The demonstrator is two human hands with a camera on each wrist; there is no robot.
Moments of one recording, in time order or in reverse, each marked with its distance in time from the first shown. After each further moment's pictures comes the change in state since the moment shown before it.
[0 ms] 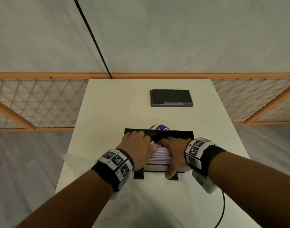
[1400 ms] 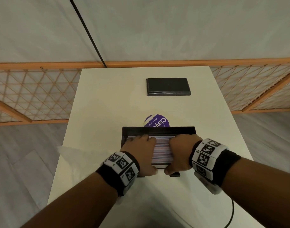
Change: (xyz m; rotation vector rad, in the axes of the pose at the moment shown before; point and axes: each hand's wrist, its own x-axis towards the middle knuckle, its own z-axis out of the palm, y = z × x) left_hand 0.002 0.023 0.034 -0.017 -0.104 0.076; right_hand -0.028 -0.003 0.020 -0.225 0.040 0.127
